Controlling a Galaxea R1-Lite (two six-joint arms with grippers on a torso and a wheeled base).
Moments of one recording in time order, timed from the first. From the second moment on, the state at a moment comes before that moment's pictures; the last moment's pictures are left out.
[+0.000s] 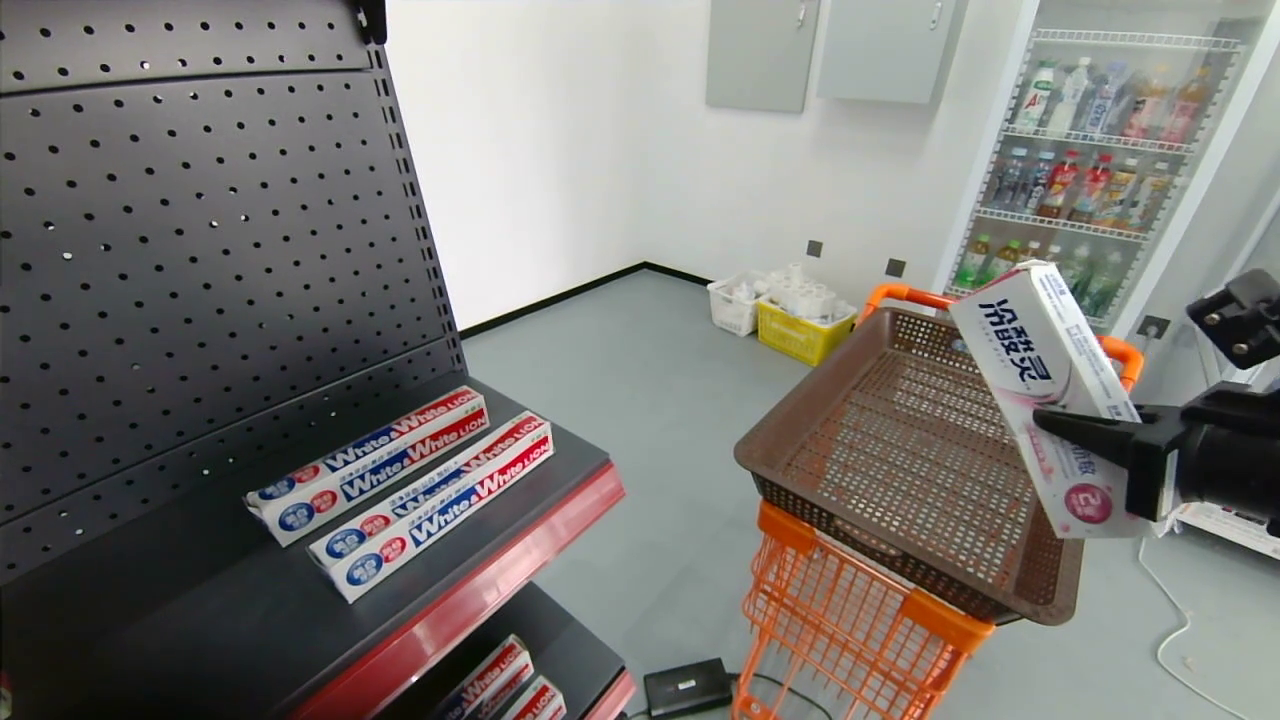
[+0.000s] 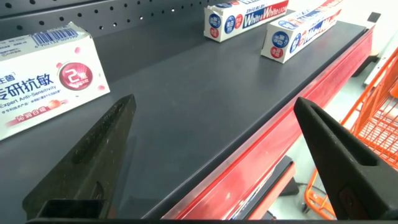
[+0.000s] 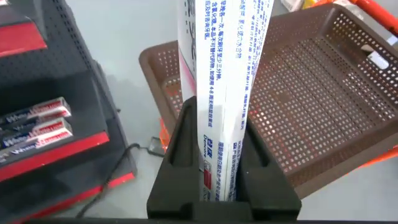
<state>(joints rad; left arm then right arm) 0.00 0.00 0.00 0.00 0.12 -0.06 0.12 1.27 -0.67 -0.36 0.26 -0.21</state>
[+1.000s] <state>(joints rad) 0.00 0.00 0.00 0.00 0.12 -0.06 -0.11 0.65 -0.33 -0.36 0.34 -0.05</state>
